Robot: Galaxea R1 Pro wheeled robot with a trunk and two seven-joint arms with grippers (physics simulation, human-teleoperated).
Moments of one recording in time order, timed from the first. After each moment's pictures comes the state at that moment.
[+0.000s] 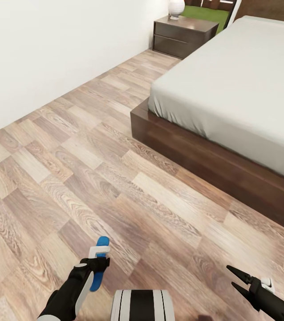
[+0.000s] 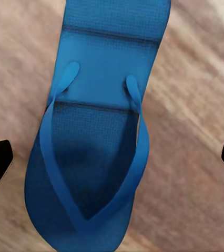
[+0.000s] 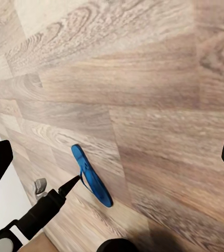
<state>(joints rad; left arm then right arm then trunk) -0.44 -0.09 0.02 -0.77 0.00 0.38 0.09 -0.01 -0.36 -0.30 -1.12 -1.04 0.79 0.64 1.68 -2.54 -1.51</state>
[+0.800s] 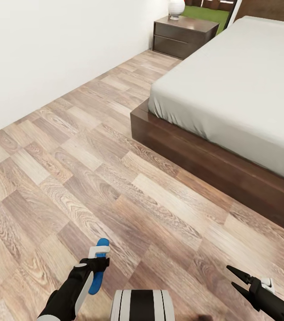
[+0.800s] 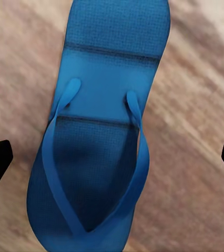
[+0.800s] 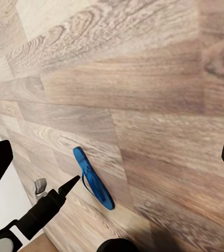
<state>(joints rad) -0.44 -0.08 0.02 -0.77 0.00 0.38 0.09 -0.01 -0.36 -0.30 -1.12 -1.04 0.79 0.64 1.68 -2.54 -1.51</state>
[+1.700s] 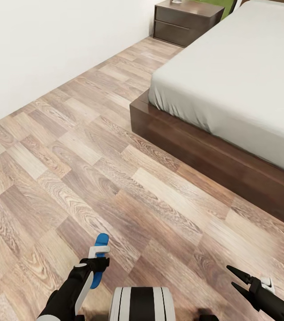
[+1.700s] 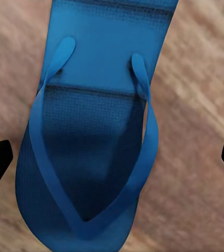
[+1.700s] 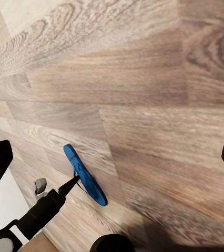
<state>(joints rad) -0.44 -0.08 0.02 -0.77 0.00 0.38 0.09 -0.01 -0.36 -0.30 -1.12 -1.04 0.79 0.64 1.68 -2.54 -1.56</state>
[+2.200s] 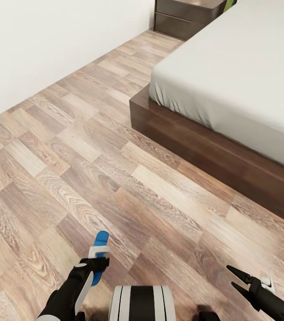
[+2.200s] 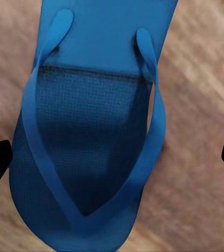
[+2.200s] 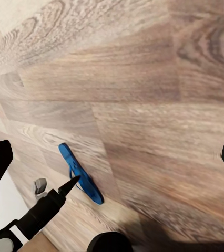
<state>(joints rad) -0.44 -0.08 0.02 -0.77 0.00 0.38 0.09 -0.01 -0.36 -0.30 -1.12 -1.04 0.79 0.64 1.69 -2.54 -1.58</state>
